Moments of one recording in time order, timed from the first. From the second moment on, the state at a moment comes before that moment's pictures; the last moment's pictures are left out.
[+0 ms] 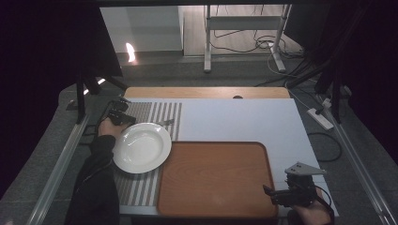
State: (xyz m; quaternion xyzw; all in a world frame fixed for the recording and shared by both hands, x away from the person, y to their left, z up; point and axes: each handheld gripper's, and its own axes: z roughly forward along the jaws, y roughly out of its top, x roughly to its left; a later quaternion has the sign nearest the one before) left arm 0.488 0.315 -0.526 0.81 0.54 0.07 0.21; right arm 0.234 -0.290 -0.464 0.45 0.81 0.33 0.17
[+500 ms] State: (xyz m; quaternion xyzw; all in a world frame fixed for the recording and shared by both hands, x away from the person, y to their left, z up) left arm 0.471 0.315 -0.520 0.84 0.51 0.04 0.17; right arm 0.234 -0.289 -0.464 0.44 0.82 0.33 0.17
